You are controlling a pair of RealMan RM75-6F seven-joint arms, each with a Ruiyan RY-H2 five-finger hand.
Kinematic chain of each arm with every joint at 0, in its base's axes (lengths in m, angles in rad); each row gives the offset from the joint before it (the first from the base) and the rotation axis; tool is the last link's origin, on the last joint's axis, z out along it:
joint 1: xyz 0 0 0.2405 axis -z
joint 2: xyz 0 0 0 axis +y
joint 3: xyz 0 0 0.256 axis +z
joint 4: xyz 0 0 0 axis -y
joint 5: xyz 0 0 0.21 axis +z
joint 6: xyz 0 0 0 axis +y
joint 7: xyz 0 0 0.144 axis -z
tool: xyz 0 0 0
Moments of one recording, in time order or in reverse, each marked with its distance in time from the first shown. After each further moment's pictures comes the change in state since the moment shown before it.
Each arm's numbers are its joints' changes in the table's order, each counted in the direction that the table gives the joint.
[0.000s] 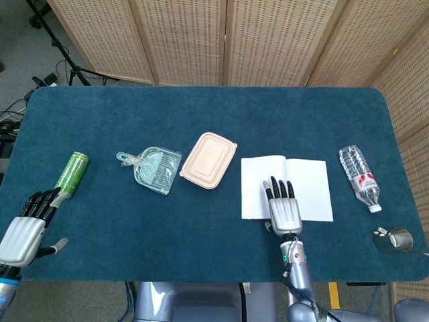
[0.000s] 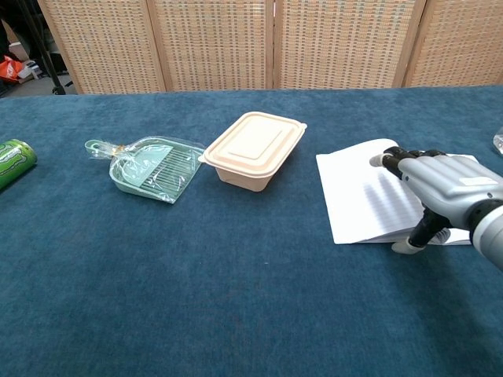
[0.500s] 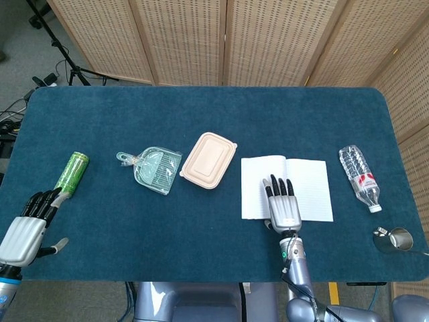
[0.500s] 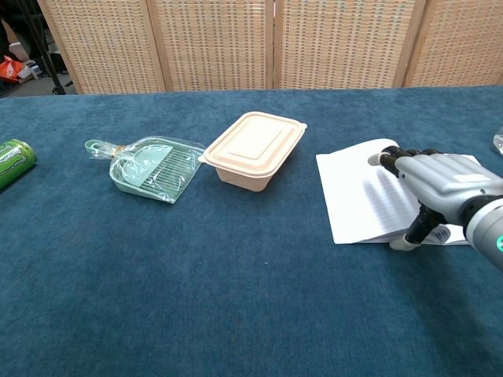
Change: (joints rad) left arm 0.004 -0.002 0.002 -0.001 -0.001 -0.008 -0.004; right arm -0.031 -0.002 0.008 -0.026 0.029 -0.012 -0.013
